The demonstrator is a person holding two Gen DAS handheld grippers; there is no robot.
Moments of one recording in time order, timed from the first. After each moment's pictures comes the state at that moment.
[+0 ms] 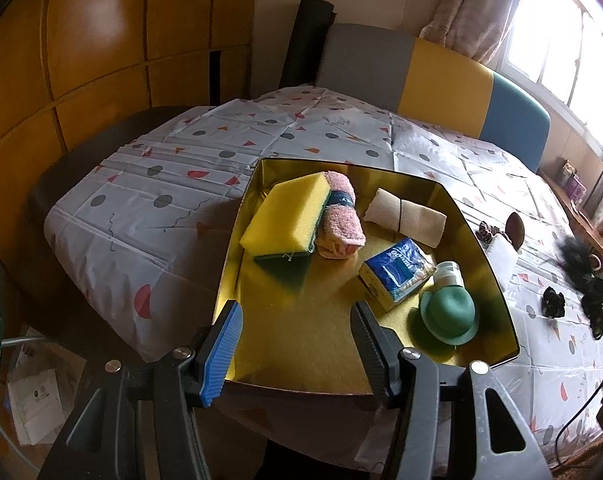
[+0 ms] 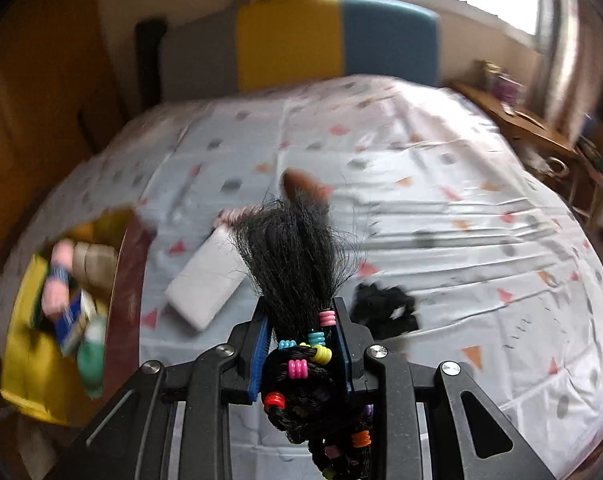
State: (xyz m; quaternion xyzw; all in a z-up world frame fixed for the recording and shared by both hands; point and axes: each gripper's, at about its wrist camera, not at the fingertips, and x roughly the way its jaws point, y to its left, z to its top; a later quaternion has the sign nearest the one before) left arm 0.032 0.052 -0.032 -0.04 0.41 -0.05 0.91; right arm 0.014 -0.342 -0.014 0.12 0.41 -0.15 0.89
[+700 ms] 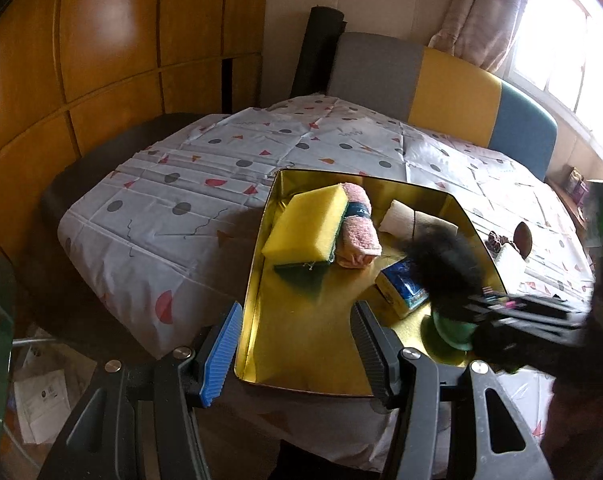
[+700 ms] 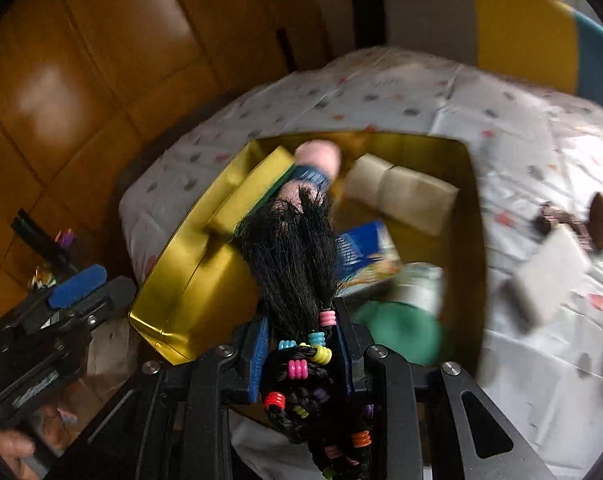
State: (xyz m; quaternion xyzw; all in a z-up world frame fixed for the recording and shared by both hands) left arm 0.028 0.068 -0.024 -0.04 0.40 -0.02 0.92; right arm 0.072 -0.119 -0.053 0.06 0.48 0.20 0.86
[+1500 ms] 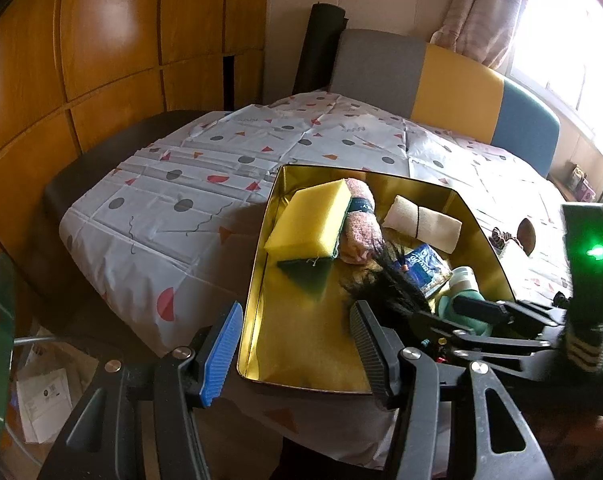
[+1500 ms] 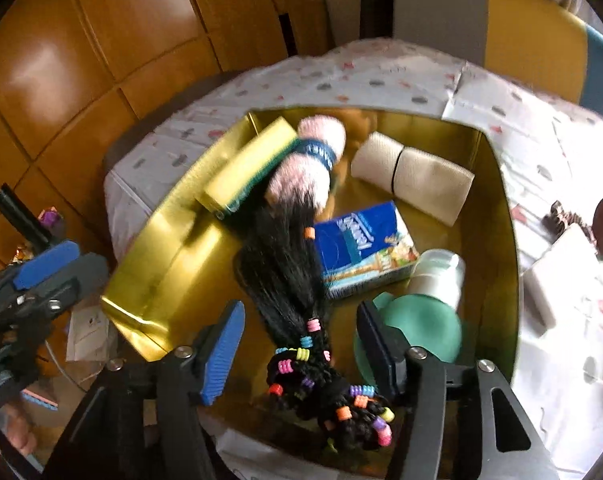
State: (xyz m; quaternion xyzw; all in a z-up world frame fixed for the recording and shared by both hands) left arm 0.028 0.066 -0.027 -0.04 0.40 -0.02 0.92; right arm 0.066 -0.105 -0.069 0.02 0.47 0.18 0.86
